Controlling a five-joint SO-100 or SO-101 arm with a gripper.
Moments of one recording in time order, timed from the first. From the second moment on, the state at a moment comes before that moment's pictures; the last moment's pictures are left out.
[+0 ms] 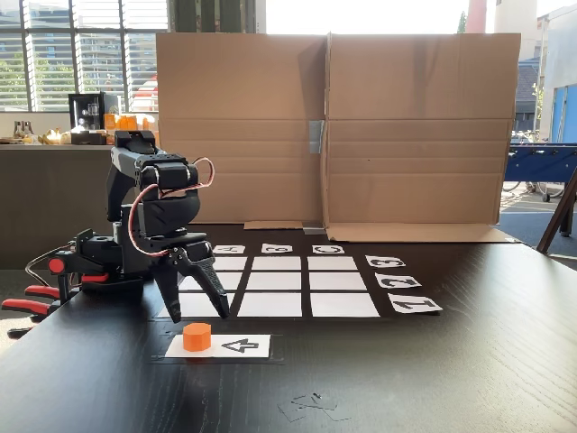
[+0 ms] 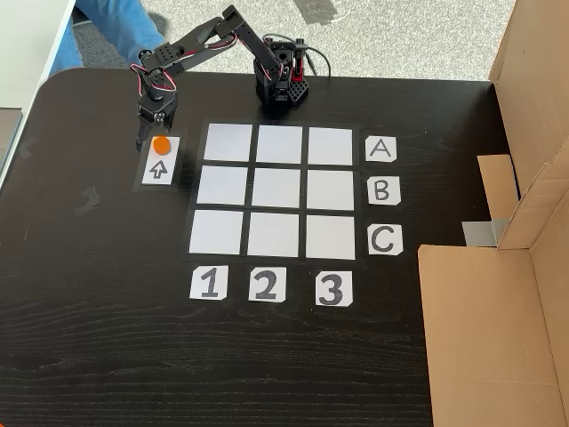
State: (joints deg) arm 55.4 59.0 65.5 82.0 58.8
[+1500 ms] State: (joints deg) arm 52.8 56.1 64.5 79.3 55.2
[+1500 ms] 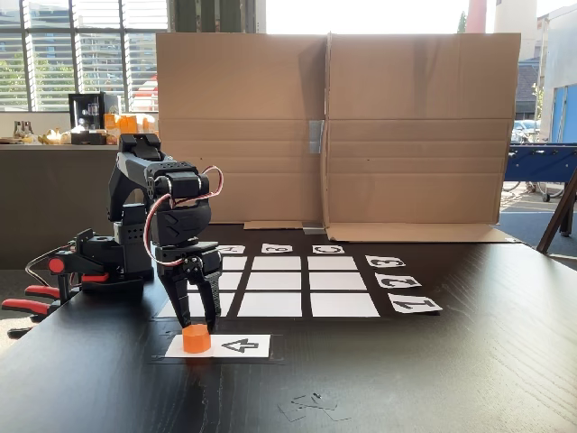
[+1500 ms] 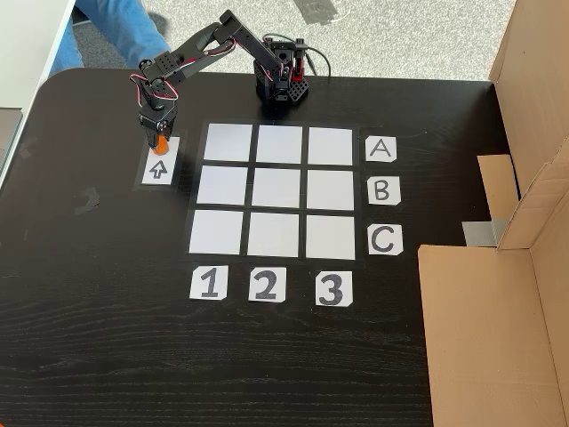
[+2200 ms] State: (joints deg) arm 52.9 79.7 77.6 79.3 48.3
